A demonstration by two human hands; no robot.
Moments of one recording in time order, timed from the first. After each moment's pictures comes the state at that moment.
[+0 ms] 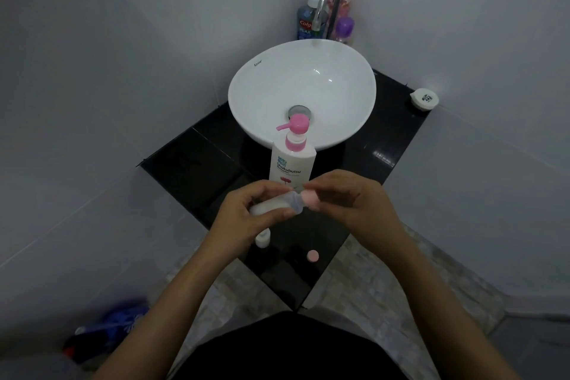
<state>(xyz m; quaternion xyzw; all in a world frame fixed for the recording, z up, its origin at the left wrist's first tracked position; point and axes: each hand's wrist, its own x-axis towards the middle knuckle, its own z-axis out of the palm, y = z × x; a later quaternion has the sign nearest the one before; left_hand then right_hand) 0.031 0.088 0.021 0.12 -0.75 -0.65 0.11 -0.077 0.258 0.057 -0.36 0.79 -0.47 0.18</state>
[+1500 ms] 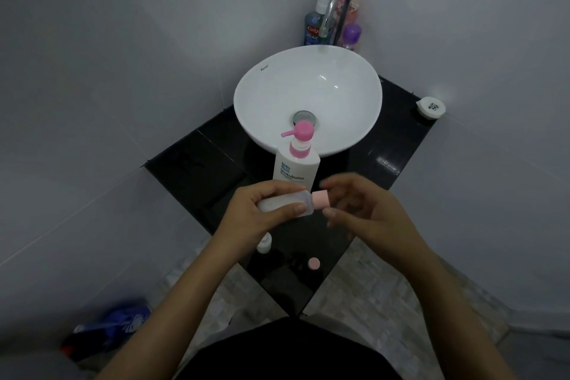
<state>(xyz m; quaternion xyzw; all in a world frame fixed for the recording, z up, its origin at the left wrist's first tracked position) 0.020 0.093 0.036 0.14 -0.71 -0.68 0.09 -0.082 0.269 0.065 -0.30 0.78 -0.49 0.25</state>
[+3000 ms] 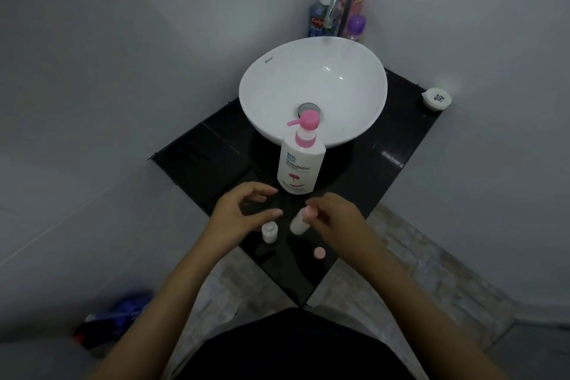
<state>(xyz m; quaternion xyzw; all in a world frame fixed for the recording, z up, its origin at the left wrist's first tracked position) 0.042 0.065 -0.014 0.20 -0.78 -0.58 0.08 -0.068 0.246 -0.018 -0.37 0.87 -0.29 0.15</state>
